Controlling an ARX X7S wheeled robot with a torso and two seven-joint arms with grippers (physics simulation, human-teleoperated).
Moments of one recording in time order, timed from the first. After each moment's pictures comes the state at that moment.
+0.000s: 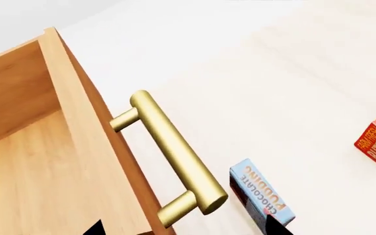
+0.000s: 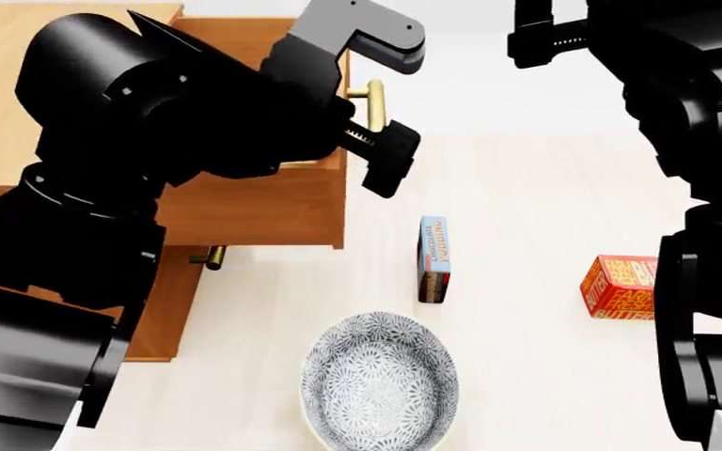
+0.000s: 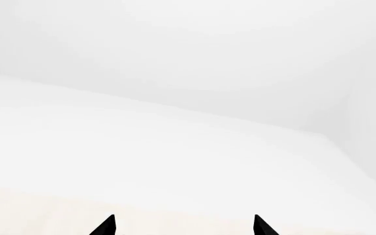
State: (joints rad) left arm -1.53 -0.10 0.54 -0.30 -0.84 -1.46 -0.17; right arm 1.45 0.29 -0.27 0.31 0.22 1.09 0.01
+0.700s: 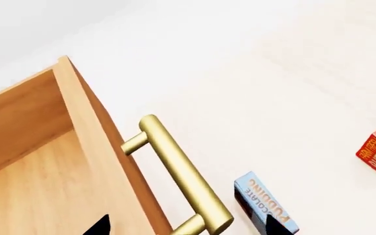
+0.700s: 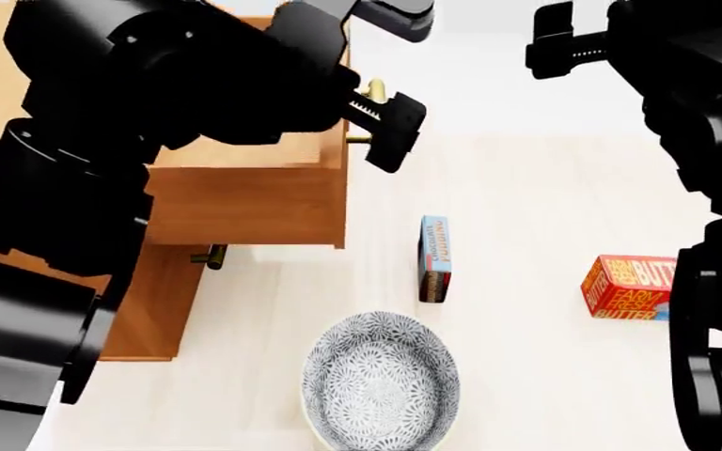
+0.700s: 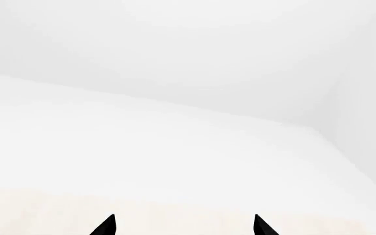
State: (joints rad) left arm -1.64 -0.11 0.64 -0.41 -0.89 -1.38 -0.14; right arm 1.41 0.33 -0.25 0.23 0.23 1.14 0.03
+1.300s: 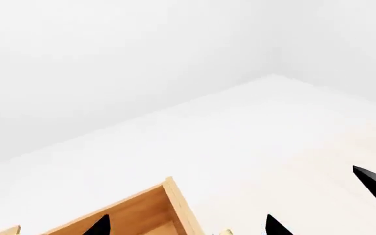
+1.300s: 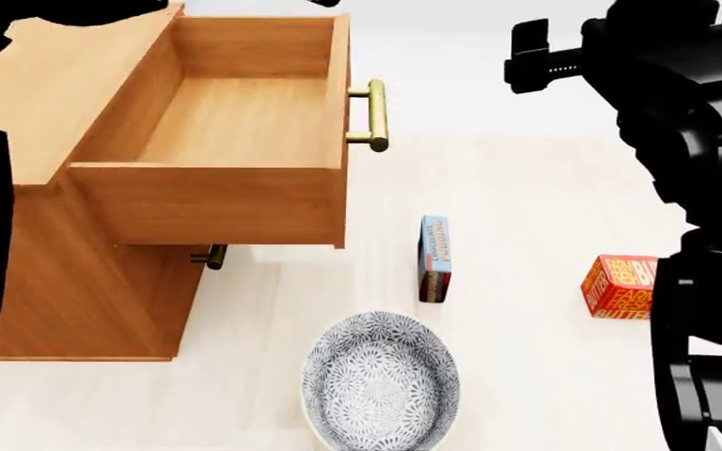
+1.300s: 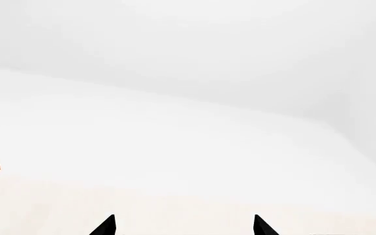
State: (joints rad) left arm -1.77 -0.27 0.52 -0.34 -0.91 -1.19 -0.14; right arm 1.38 0.30 -0.25 0.23 0.25 1.14 0.04
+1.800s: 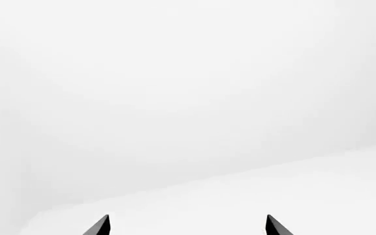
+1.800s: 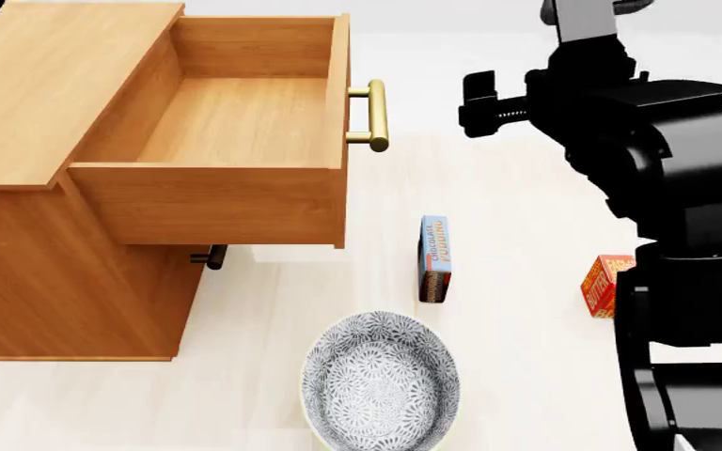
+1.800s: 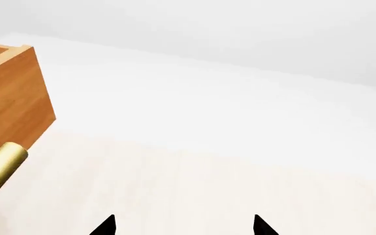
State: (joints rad) left arm -1.66 -0.48 0.48 -0.20 -0.75 -0.94 -0.22; right arm 1.34 0.24 -0.25 0.32 0.31 1.16 0.01
